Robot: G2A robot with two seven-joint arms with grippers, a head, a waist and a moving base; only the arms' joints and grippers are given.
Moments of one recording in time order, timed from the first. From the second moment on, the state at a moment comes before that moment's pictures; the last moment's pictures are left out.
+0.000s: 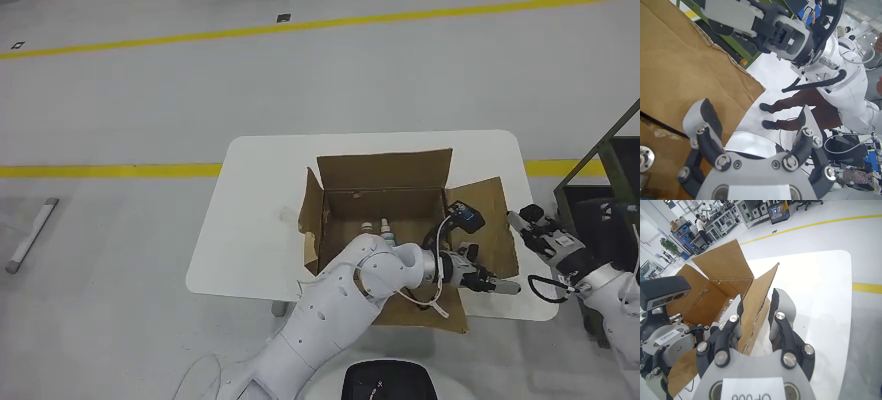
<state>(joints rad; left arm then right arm) 0.68 -1.65 -0.67 -1.13 0.43 -0.40 -0.78 -1.61 -1.11 1.79 -1.82 -0.57 -0.33 0.38</state>
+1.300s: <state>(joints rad) 0.85 -1.50 -0.88 -1.46 1.29 -0.05 -1.02 -1.58 -1.11 1.68 -1.73 -0.57 -0.31 0.33</state>
